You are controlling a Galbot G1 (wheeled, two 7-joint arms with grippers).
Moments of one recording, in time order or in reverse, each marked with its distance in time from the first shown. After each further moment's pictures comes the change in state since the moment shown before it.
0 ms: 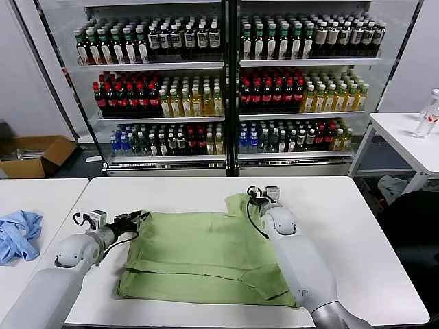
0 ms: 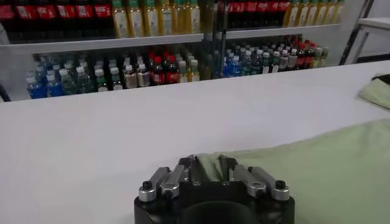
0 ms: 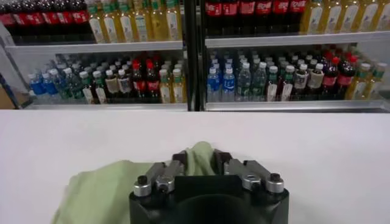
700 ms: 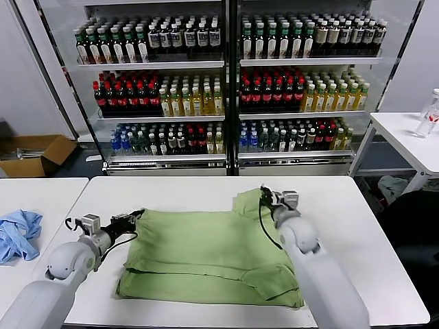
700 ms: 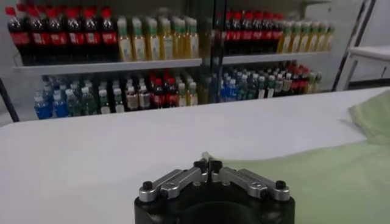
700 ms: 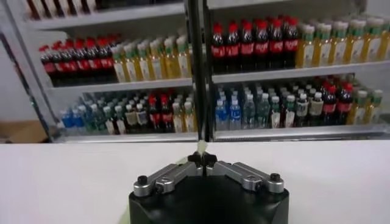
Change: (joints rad) left arm 0.174 0.050 -0.107 -0.240 -0.110 -0.060 -0.091; right arm -0.345 -0.204 0.055 0.648 0.138 -0.052 0.059
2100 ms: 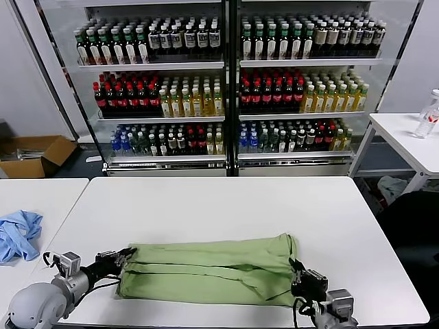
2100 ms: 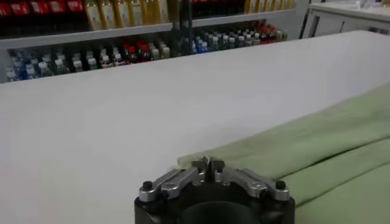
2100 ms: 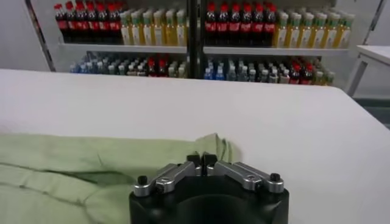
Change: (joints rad) left arm 0.388 0.037 -0.250 -0.256 0.136 0.088 0.150; right arm -0.753 -0.093 0.203 0.593 -0.157 -0.028 0.045
